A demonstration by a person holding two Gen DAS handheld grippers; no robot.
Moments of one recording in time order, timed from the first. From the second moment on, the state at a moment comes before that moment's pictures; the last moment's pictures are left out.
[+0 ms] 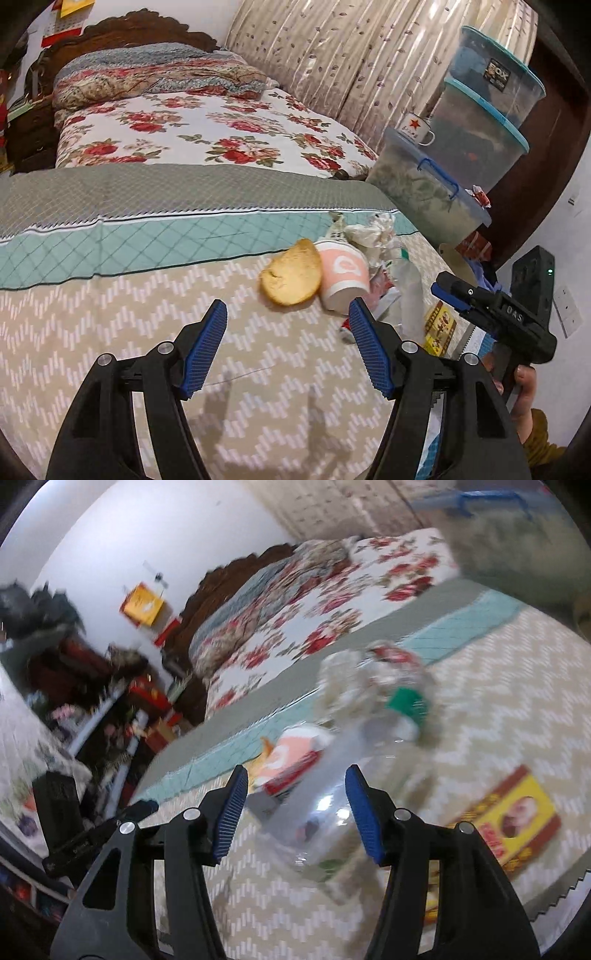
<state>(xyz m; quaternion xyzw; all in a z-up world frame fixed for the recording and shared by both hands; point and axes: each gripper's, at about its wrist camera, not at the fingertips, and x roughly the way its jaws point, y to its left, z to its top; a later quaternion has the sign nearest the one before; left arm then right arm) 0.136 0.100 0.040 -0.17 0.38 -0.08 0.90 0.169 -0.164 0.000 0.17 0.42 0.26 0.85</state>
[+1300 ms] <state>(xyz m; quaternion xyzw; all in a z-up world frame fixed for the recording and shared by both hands) 0.076 0.140 -0.006 -0.22 0.45 -0.06 0.86 0.079 -0.080 -0.016 0.12 0.42 0.37 0.82</state>
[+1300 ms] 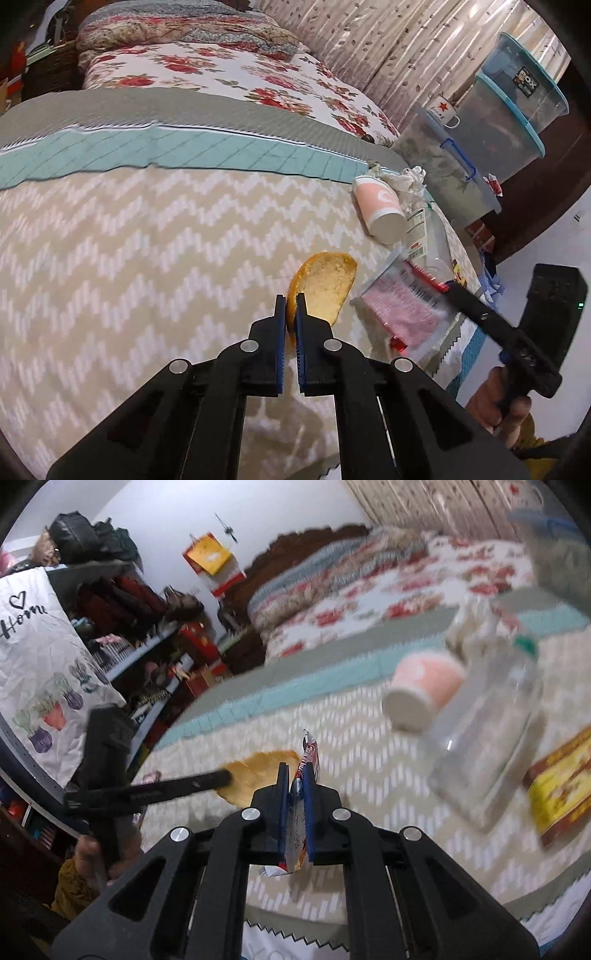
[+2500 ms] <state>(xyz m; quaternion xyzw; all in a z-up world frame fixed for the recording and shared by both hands) 0.080 0.123 -0.026 -0.20 0.45 -0.04 0.87 0.068 -0.101 -0.040 0.13 0.45 0.31 0.83</state>
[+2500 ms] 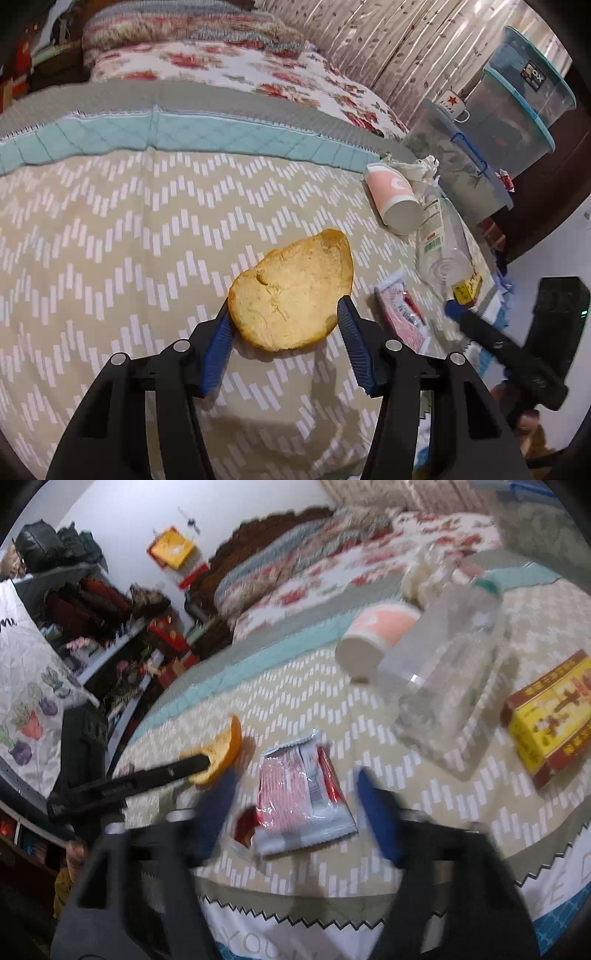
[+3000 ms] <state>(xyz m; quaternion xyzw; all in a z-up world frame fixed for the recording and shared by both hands) 0.074 0.118 -0.010 -0.19 0.44 -0.05 0.88 0.061 -0.111 -0.045 0.12 0.46 0.31 0.82</state>
